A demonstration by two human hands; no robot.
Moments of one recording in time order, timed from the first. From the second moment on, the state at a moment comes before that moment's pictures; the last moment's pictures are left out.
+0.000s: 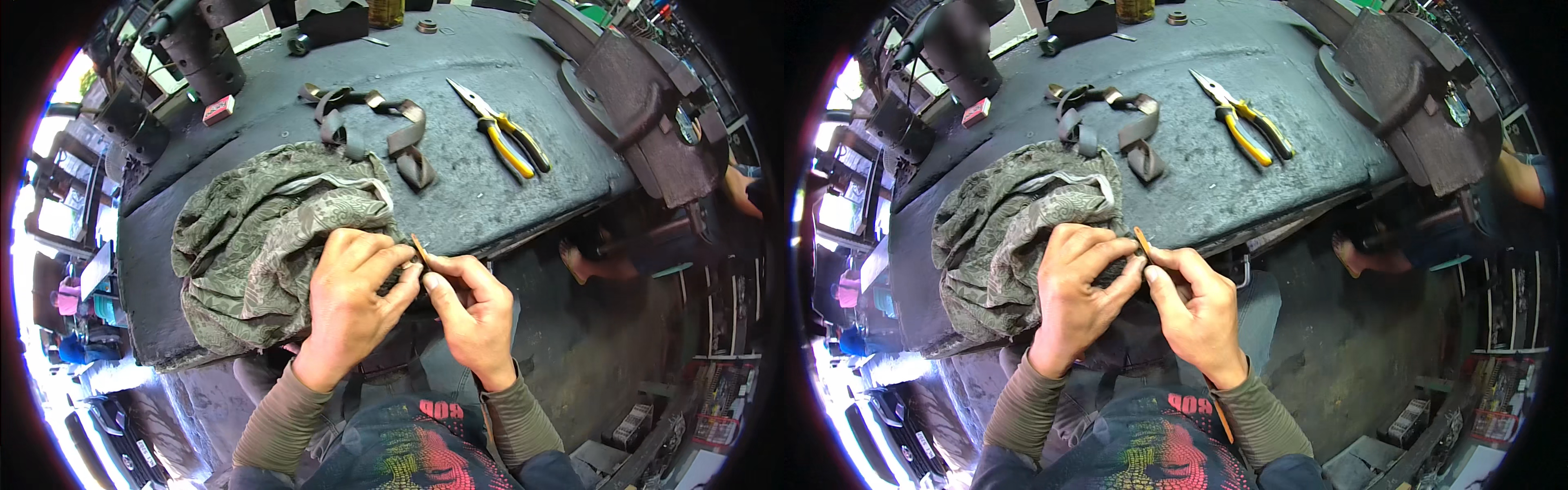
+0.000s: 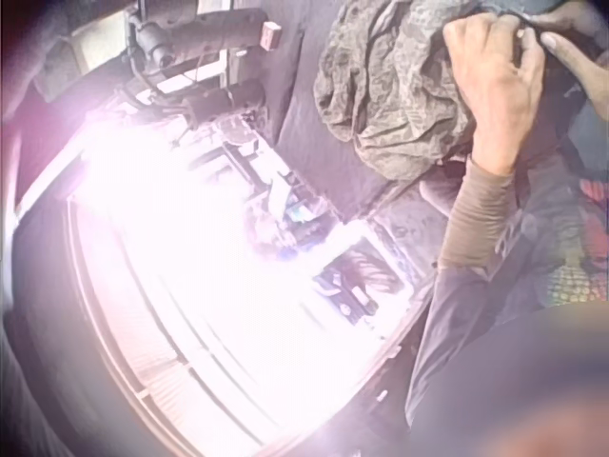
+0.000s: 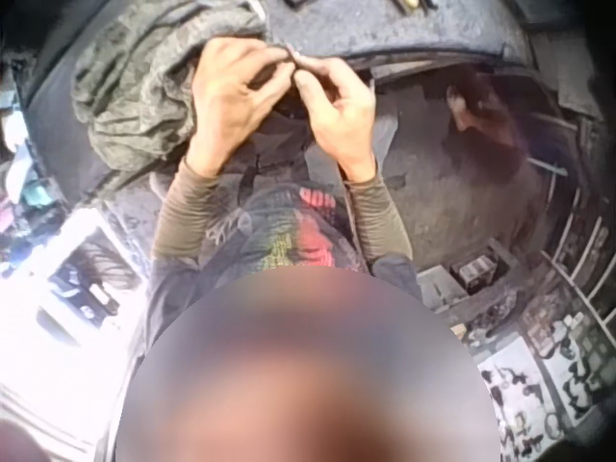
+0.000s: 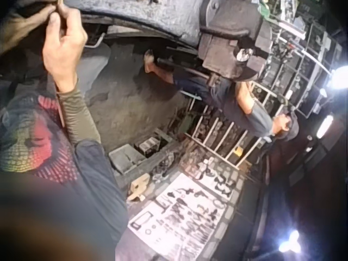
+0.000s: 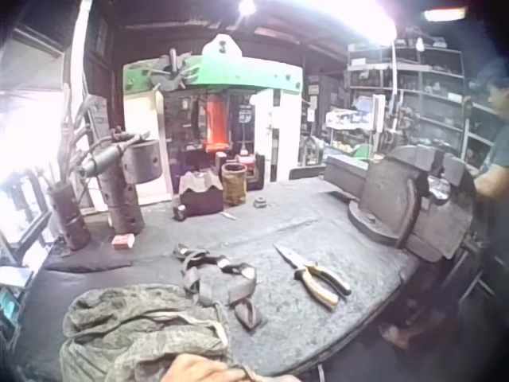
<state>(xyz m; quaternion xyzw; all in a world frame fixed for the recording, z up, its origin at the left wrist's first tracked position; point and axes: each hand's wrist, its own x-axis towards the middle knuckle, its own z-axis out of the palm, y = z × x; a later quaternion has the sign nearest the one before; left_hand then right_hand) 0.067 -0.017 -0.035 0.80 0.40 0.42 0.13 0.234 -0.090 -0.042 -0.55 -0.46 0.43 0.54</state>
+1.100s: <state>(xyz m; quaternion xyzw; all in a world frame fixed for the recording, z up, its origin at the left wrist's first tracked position) 0.070 -0.014 -0.034 0.81 0.40 0.41 0.13 0.233 -0.093 -0.049 -0.54 -0.48 0.40 0.57</state>
